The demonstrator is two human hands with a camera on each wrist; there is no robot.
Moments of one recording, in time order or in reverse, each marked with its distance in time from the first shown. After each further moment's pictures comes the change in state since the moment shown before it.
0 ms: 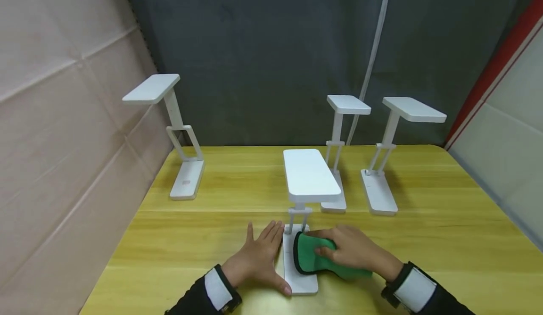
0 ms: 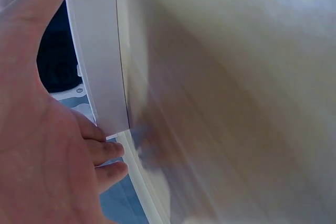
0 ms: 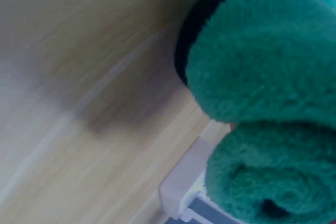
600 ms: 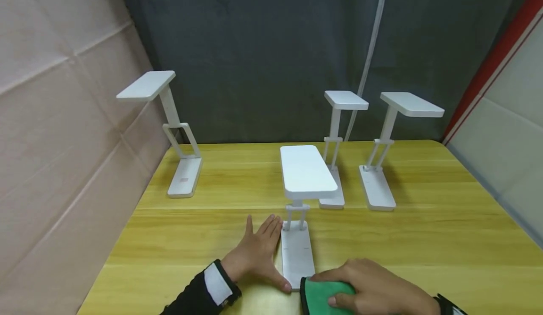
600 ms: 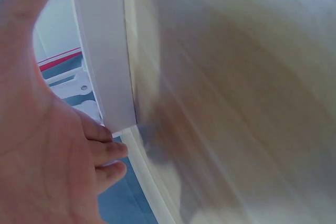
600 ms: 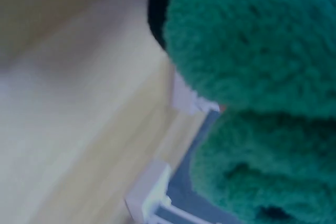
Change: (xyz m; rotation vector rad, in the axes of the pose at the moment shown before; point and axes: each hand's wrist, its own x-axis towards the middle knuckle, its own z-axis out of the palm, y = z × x) left_hand 0.003 0.005 -0.008 0.143 0.012 -0.002; right_hand -0.056 -0.042 -0.005 0.308 -0.261 -0.024
